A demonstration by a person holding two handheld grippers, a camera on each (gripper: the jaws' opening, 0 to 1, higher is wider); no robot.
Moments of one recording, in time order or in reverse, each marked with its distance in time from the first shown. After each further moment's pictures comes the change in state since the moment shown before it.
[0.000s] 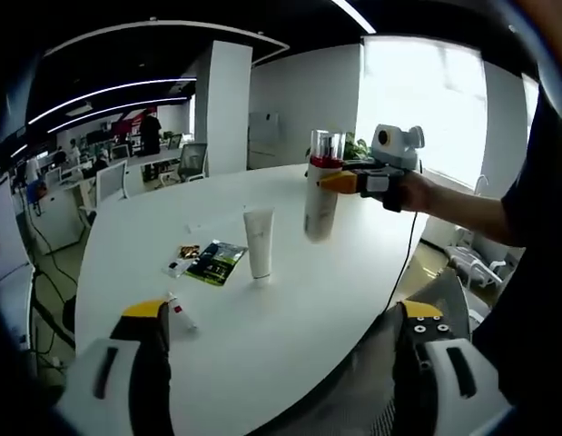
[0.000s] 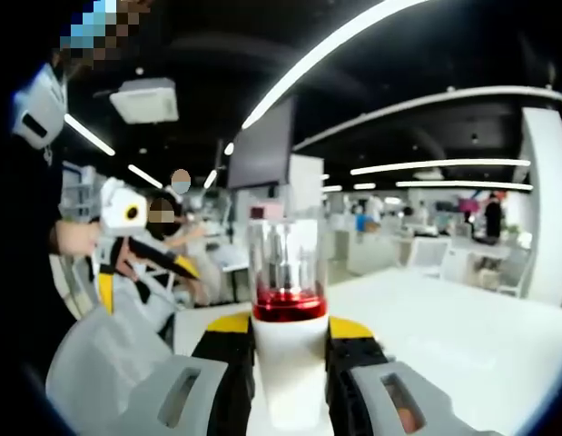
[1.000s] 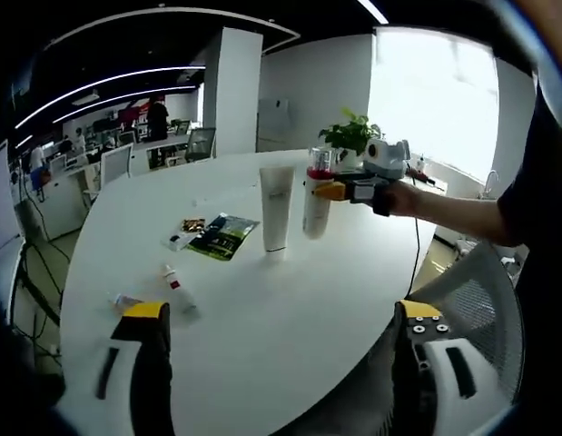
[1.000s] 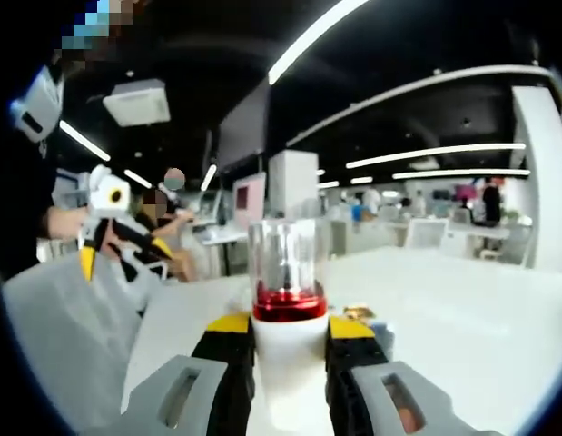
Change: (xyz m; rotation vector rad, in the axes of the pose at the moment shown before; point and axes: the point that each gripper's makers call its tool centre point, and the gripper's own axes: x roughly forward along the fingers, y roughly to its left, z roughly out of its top) left arm 0.052 0.027 -0.054 -0.022 0.050 0.022; right arm 0.026 -0.067 -0.108 0.042 0.009 0.001
